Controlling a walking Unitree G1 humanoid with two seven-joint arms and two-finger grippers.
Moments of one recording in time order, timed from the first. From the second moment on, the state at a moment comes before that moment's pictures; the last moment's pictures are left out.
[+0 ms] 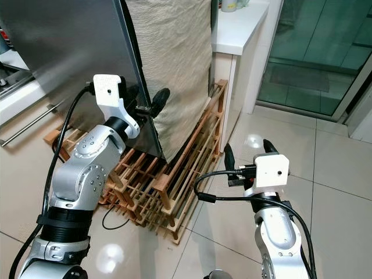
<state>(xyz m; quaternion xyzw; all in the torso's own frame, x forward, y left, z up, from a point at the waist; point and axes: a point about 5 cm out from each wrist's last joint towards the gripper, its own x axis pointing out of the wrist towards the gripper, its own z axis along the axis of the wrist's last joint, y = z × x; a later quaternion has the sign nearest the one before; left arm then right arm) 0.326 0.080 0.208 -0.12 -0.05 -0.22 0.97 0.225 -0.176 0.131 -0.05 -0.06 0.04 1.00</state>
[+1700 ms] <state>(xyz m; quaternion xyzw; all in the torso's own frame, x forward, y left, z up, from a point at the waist) 0.311 -0.024 0.227 -0.24 -0.03 -0.61 0.76 0.219 -0.173 0.122 -0.04 -0.04 0.03 1.00</state>
